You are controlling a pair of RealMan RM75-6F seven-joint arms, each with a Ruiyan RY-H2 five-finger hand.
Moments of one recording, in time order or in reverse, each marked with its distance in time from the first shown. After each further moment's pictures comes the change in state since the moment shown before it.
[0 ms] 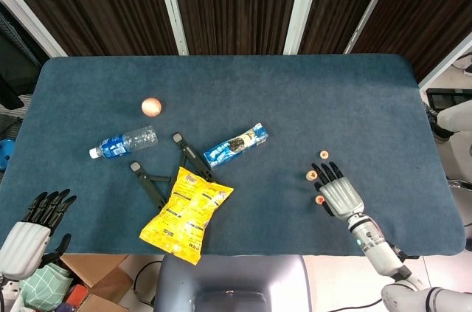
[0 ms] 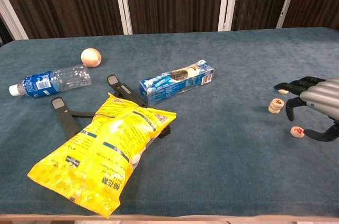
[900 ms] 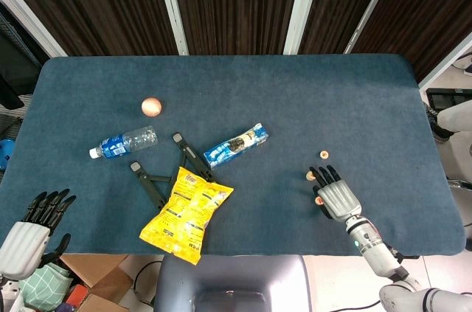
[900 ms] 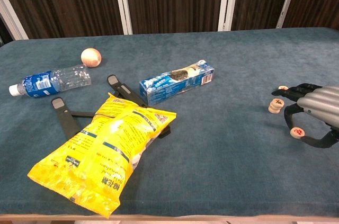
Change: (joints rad) left arm 0.000 0.001 0.000 0.001 -0.001 0.000 -0.007; right arm -0.013 -0.026 0.007 0.029 -0.020 -0.026 0.026
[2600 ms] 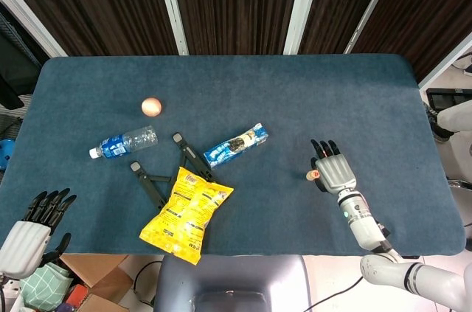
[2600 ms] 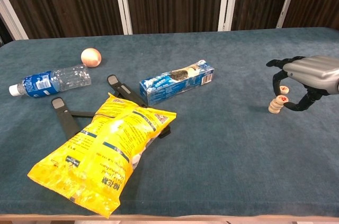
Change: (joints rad) left arm -0.001 -0.003 -0.003 -0.002 -0.008 -0.008 0.015; right arm 0.127 -0.009 0.144 -0.025 0.284 -0.079 -0.093
